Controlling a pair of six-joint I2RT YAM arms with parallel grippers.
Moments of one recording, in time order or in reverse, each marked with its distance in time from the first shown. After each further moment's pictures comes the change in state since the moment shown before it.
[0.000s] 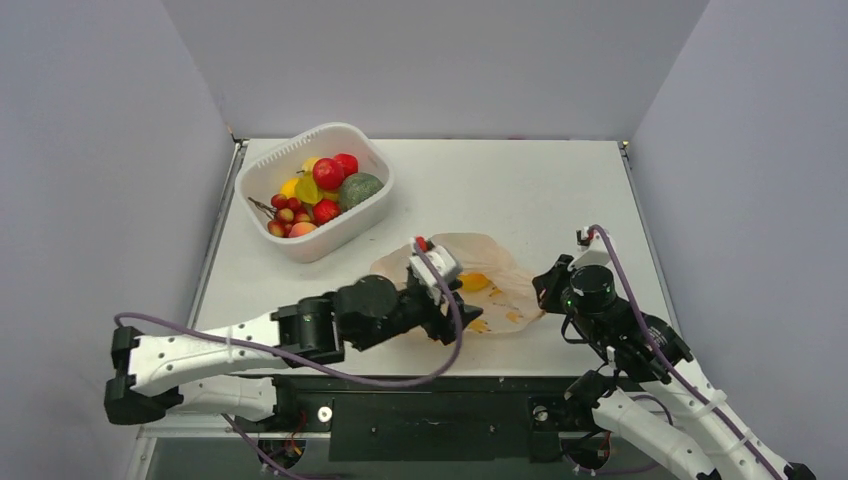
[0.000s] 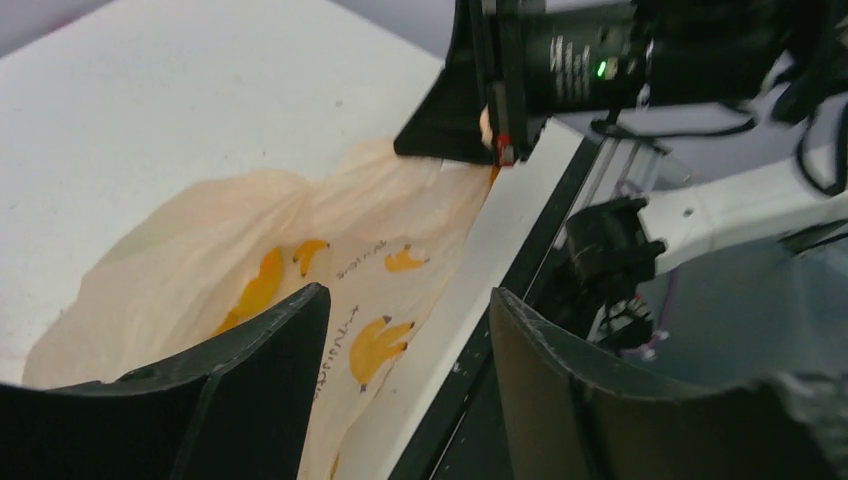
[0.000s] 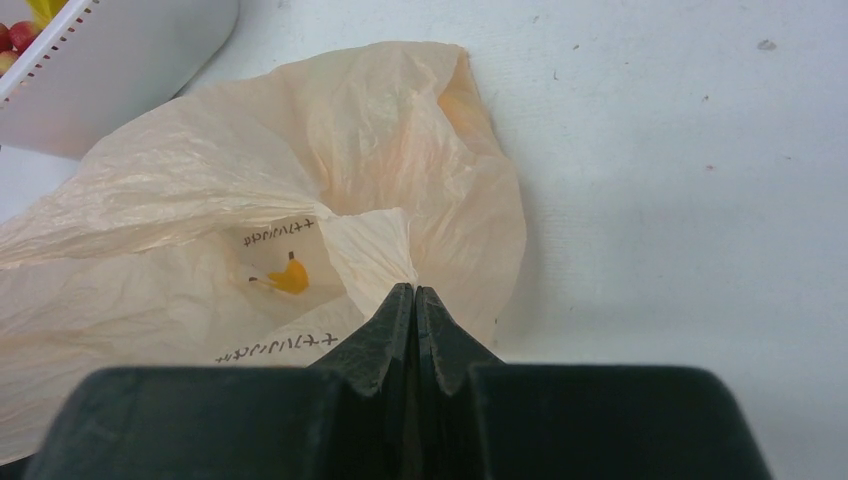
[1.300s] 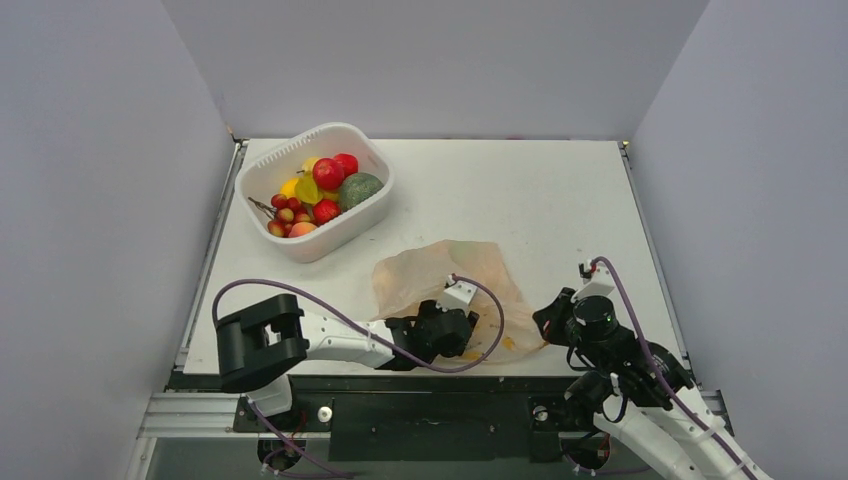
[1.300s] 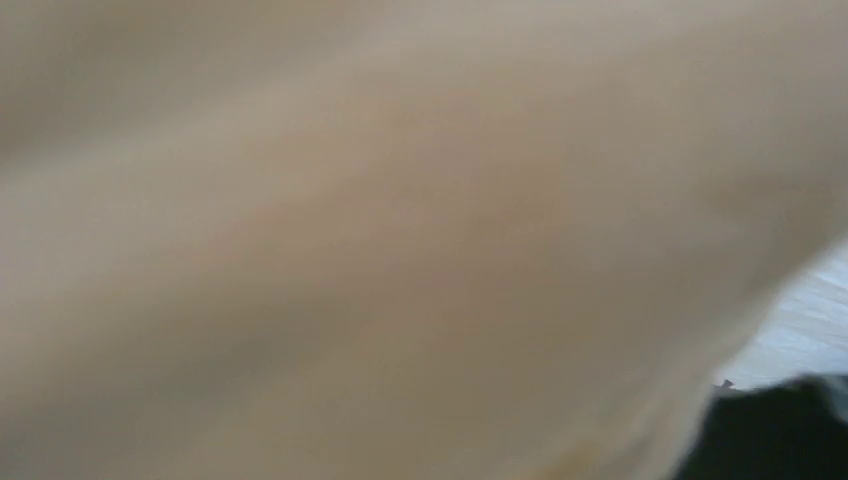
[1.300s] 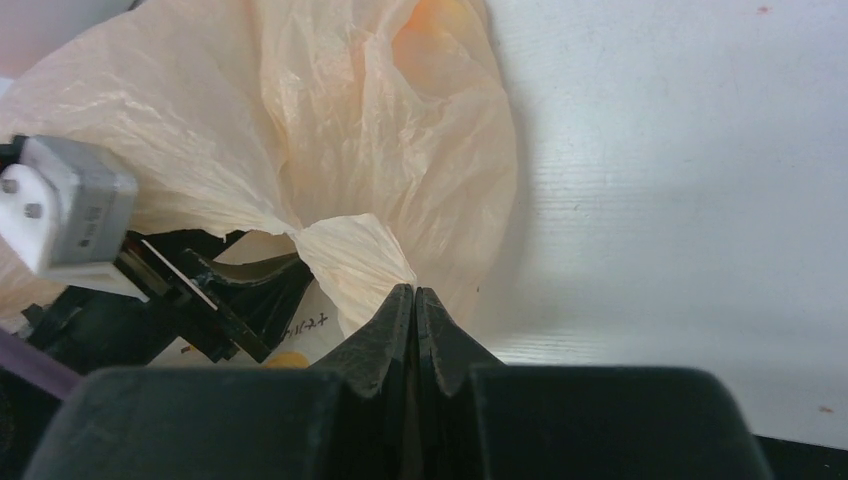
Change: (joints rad) left arm 0.017 0.624 -0.272 0.218 -0.347 -0.294; right arm 0.000 -0.215 -0.182 -0.116 -0.098 0.112
